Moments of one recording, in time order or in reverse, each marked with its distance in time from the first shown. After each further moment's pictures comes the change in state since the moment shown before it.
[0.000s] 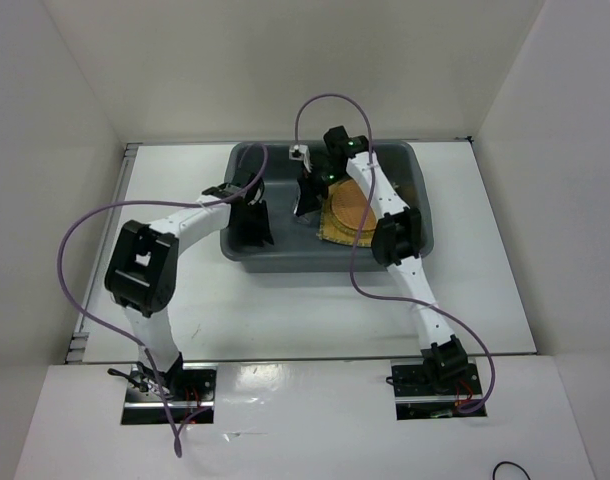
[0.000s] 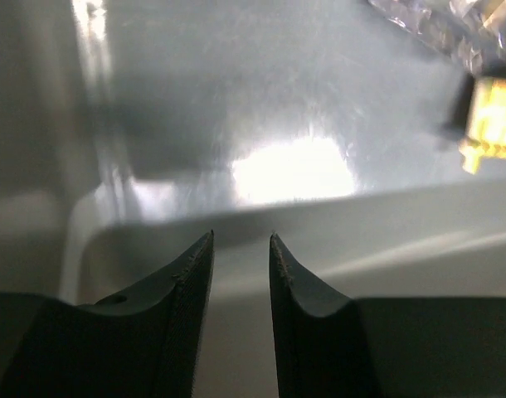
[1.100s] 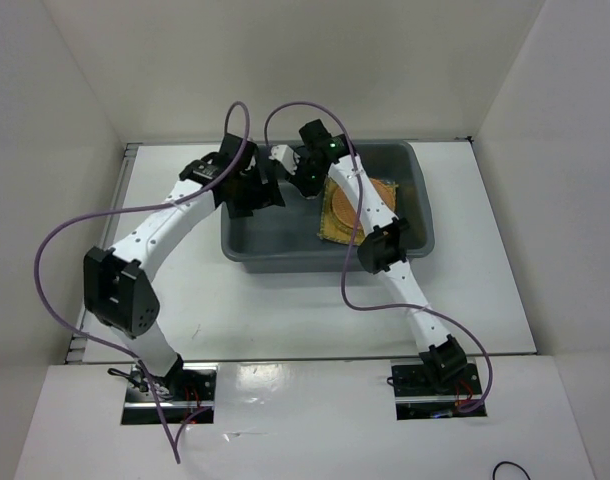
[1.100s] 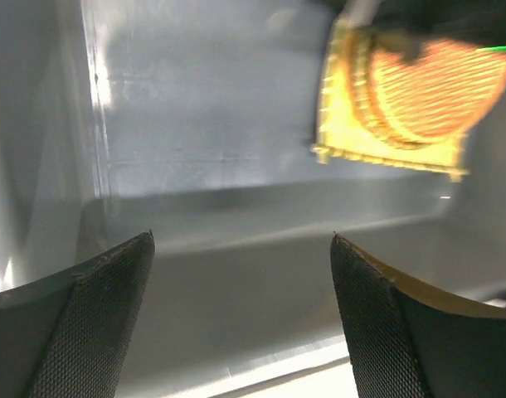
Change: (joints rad) left arm -0.039 -0.107 0.278 -0.209 -0.076 -0.060; right arm 0.117 0.006 0.187 -0.004 0.637 -0.061
